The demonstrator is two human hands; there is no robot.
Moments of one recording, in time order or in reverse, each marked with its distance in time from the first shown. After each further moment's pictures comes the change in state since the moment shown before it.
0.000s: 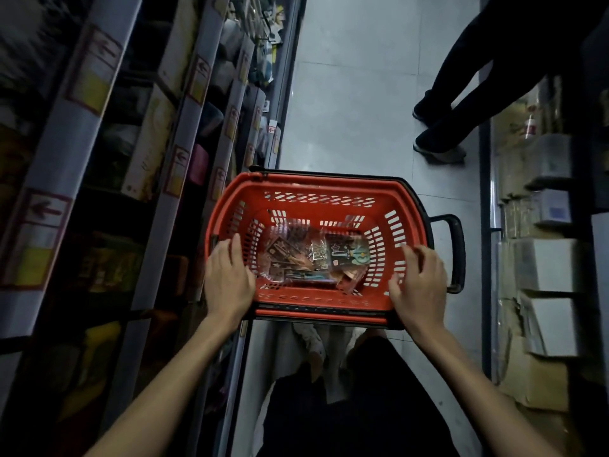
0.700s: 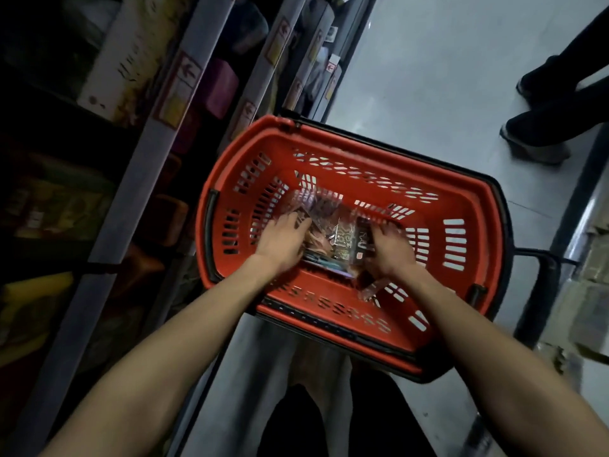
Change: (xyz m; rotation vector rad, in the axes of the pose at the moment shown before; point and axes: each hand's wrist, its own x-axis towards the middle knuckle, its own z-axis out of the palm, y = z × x) left_hand 0.073 0.038 0.125 0.225 -0.523 0.145; right_hand 0.130 -0.011 0.201 -0.173 -0.804 -0.343
